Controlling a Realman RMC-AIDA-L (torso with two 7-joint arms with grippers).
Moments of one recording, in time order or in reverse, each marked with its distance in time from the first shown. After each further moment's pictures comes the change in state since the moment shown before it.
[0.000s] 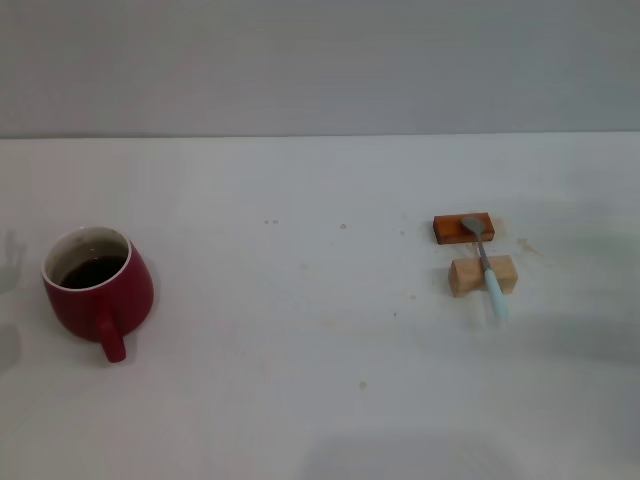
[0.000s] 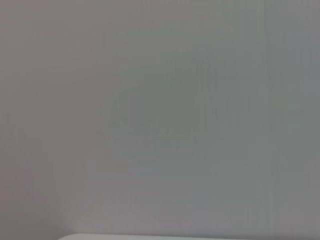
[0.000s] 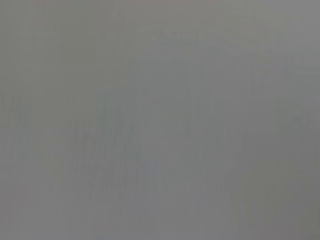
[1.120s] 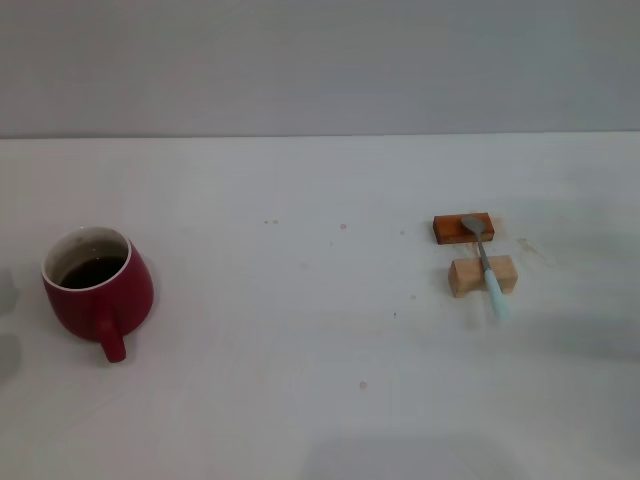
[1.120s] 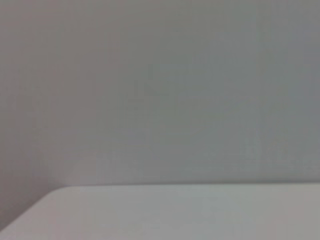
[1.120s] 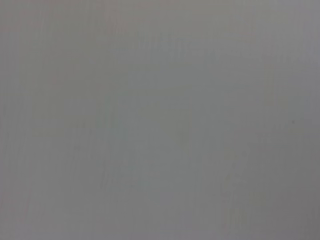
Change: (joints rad) left arm 0.017 -0.003 0.040 0.009 0.000 -0.089 0.006; right arm 0.004 -0.004 0.012 0.000 0.002 -0.003 -0.002
